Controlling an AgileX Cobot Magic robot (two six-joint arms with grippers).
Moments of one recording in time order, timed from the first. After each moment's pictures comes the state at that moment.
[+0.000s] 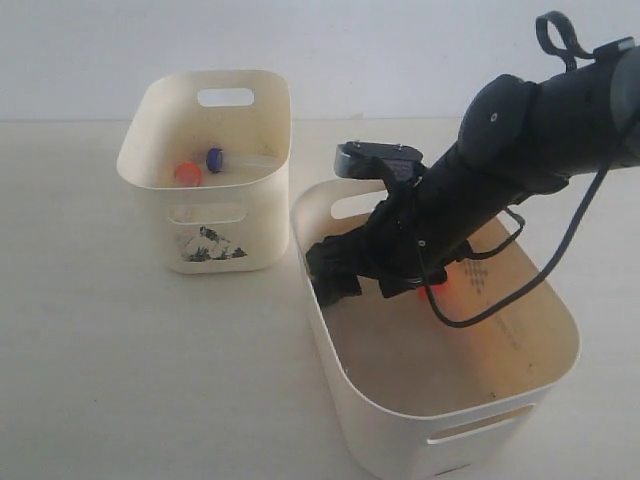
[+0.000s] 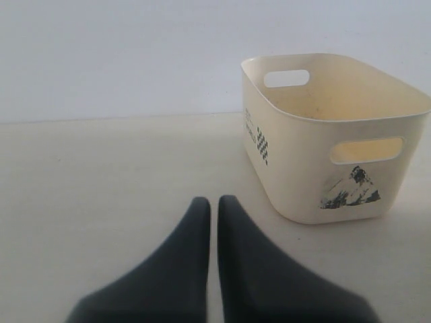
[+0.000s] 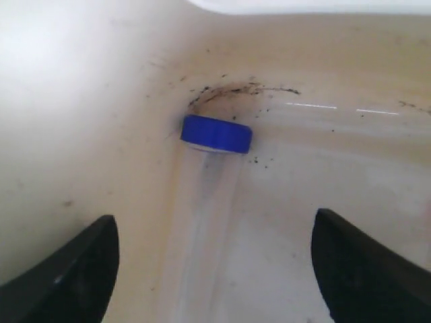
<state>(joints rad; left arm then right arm) -0.08 0.00 0.00 -0.04 0.23 0.04 0.42 1.83 -1.06 0.63 0.55 -0.36</state>
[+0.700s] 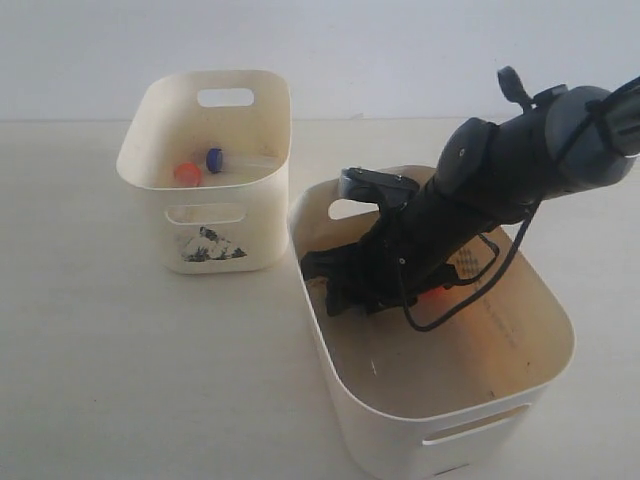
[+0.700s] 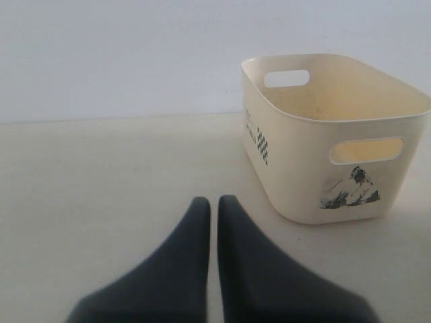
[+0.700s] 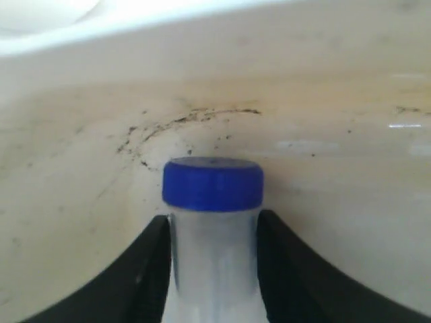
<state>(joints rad) -0.08 0.00 0.00 -0.04 0.23 0.04 0.42 2.00 -1.08 0.70 0.49 -0.31</state>
